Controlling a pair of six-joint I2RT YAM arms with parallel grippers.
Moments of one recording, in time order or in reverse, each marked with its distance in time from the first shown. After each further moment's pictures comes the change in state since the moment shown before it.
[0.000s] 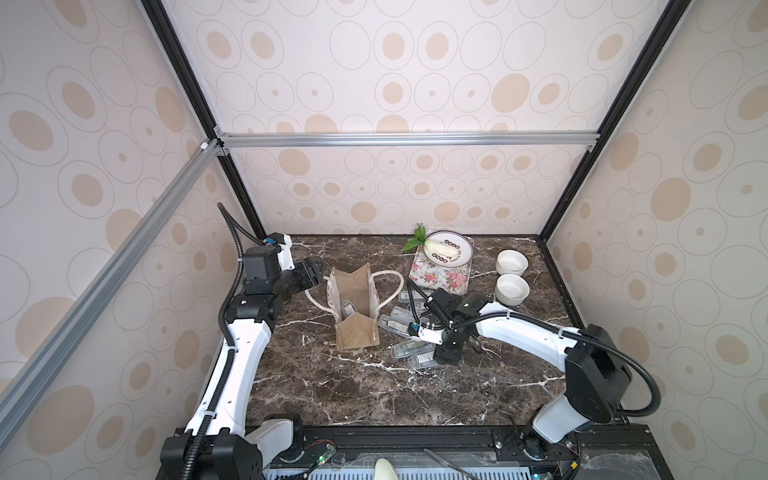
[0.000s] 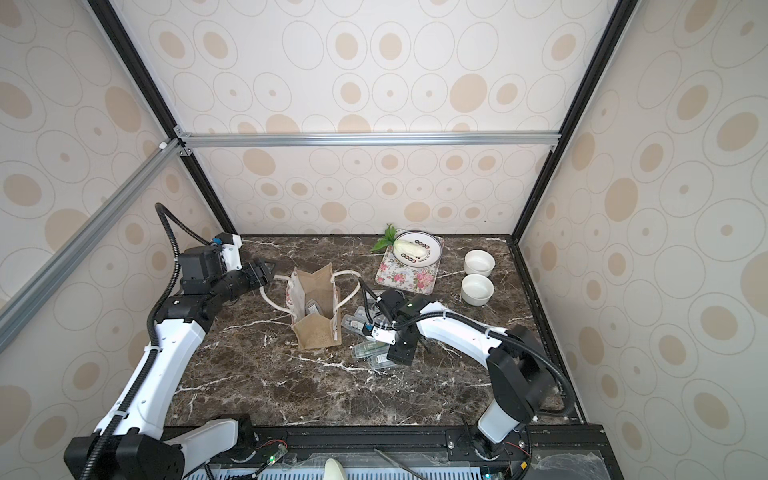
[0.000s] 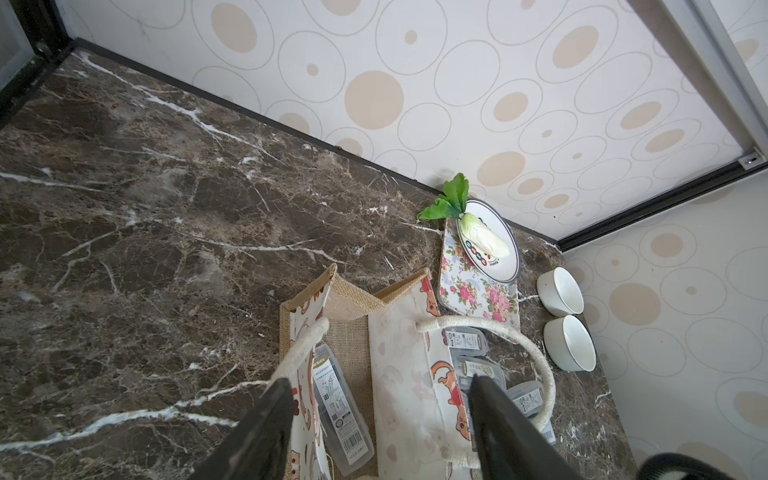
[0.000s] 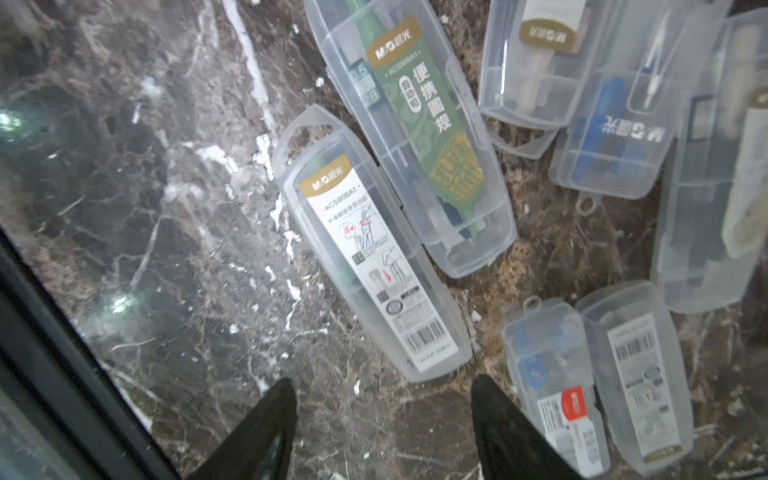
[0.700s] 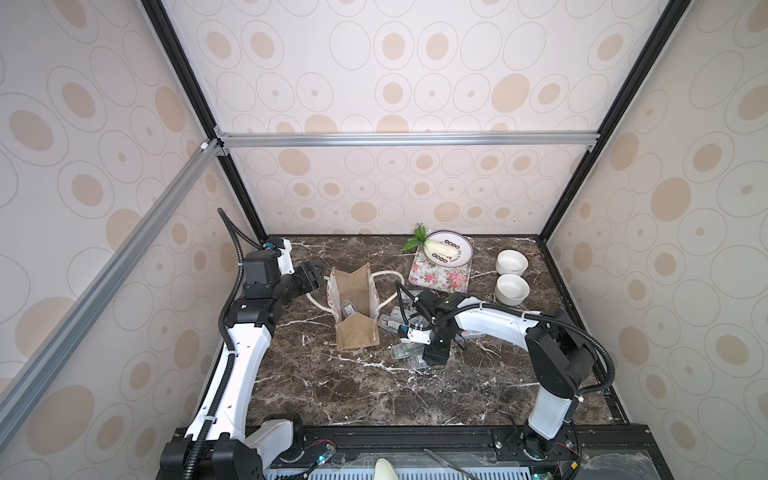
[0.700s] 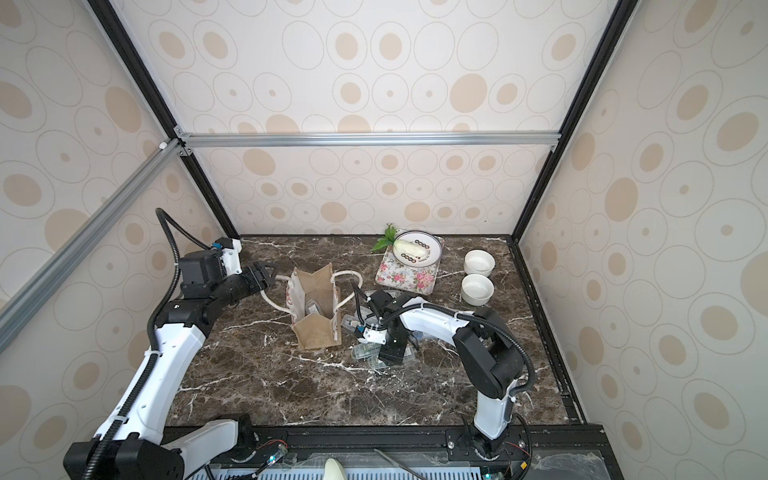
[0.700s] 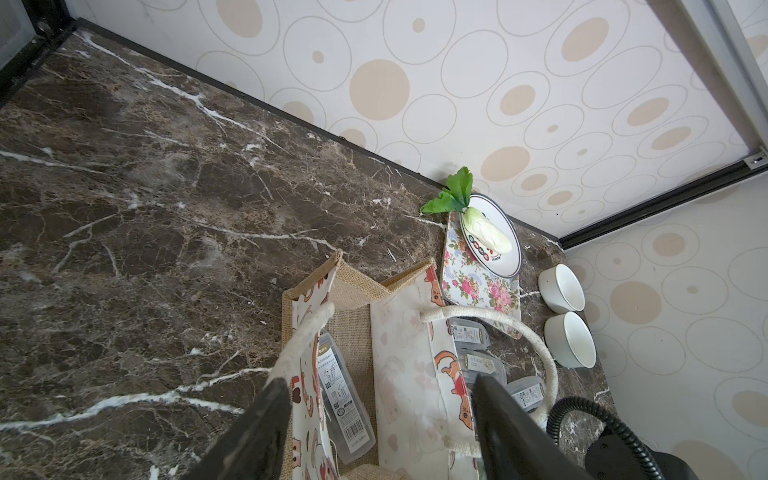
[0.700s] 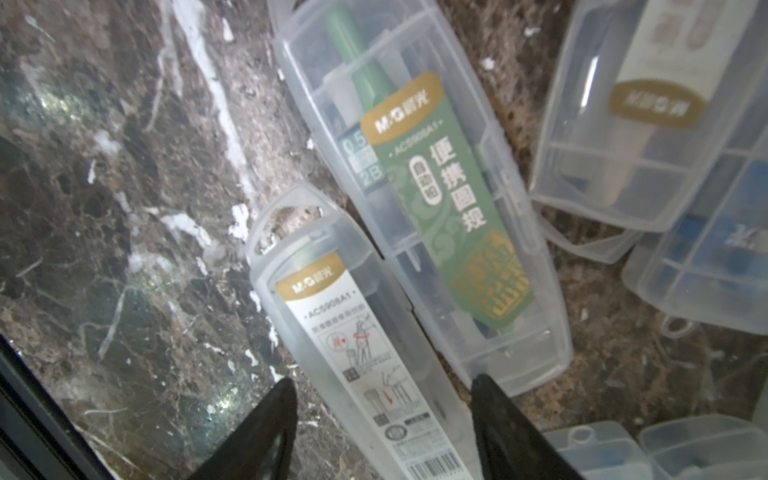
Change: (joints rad) left arm 0.003 -0.025 -0.035 -0.001 -0.003 0.004; right arm -0.001 0.164 0.063 0.030 -0.074 -0.015
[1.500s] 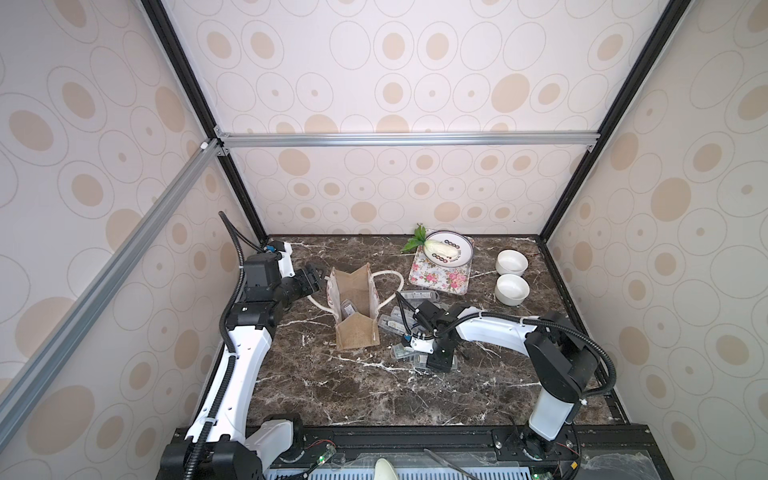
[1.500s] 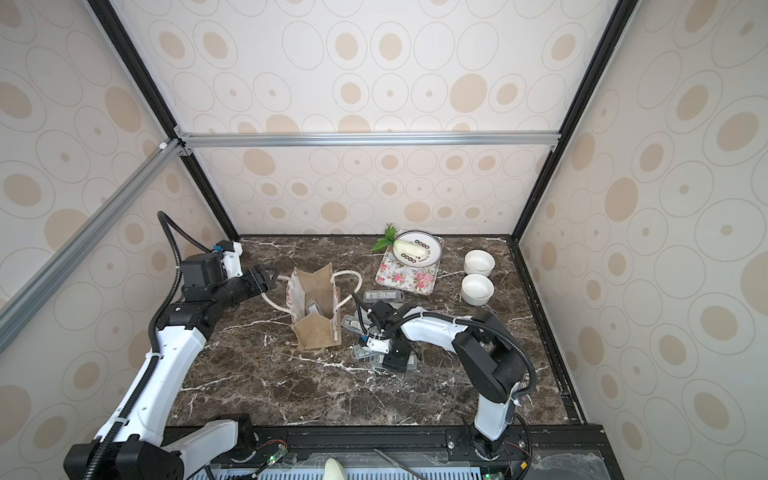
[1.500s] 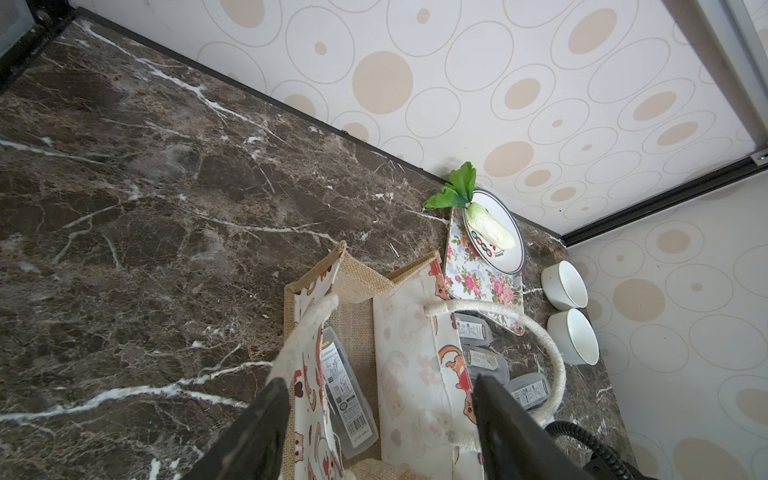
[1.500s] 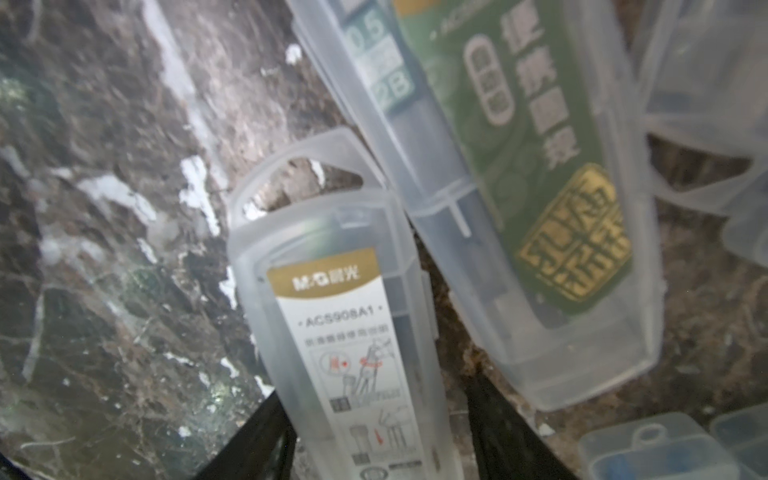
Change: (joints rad) left arm 0.000 -0.013 -0.029 0.008 -0.001 0.000; right arm 0.037 -0.019 -0.107 0.077 0.087 0.051
